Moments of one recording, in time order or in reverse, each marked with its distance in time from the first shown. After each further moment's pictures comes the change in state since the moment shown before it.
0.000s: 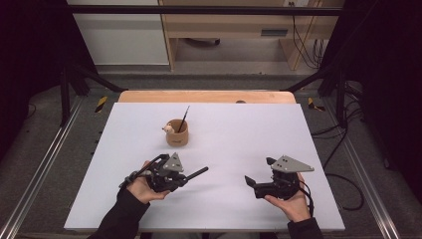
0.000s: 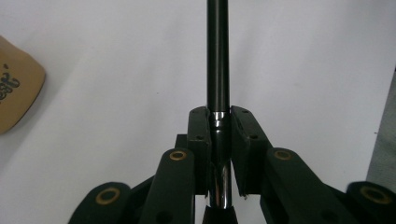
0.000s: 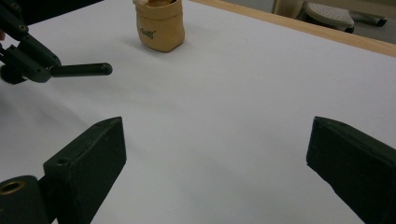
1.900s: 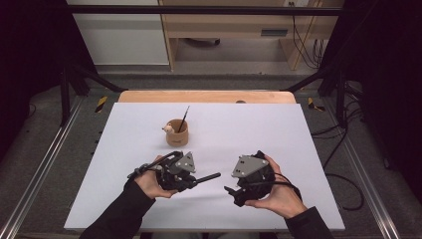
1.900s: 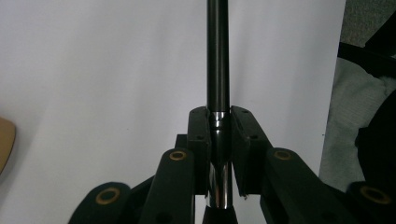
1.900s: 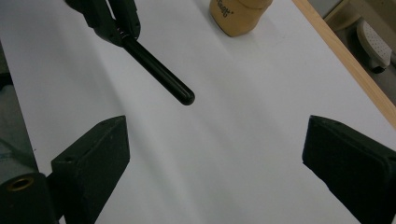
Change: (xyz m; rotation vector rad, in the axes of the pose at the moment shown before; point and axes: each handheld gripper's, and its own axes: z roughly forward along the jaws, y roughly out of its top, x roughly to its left) left arm -0.010 0.037 -0.007 0.042 -0.109 0.125; right arm 0.065 0.064 0.011 0.255 0.085 -0.476
